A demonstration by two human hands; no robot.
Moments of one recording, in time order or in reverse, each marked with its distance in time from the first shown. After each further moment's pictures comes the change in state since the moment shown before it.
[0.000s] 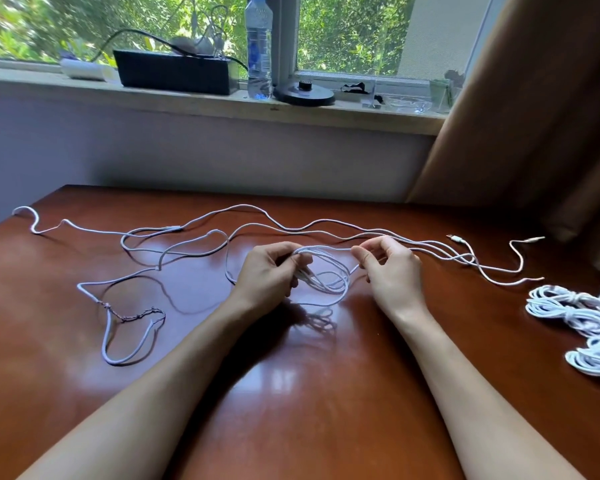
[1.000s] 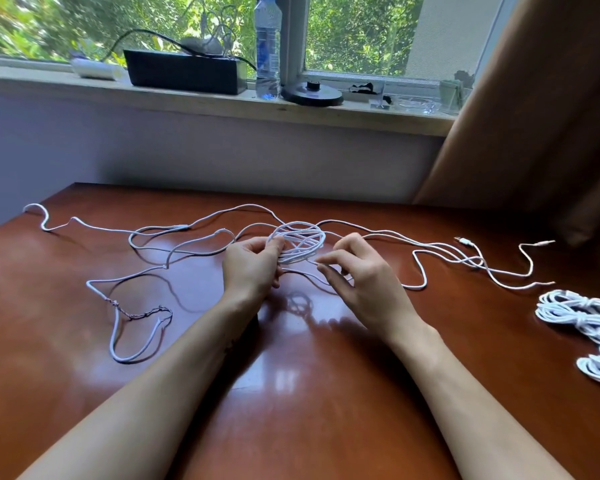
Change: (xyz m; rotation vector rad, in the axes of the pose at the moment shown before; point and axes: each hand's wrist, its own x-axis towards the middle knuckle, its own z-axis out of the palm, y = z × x) left_hand 0.012 -0.003 -0.014 -0.097 0.368 -0.171; right_hand -0.022 -0.032 0.012 -0.092 -0.209 -0.636
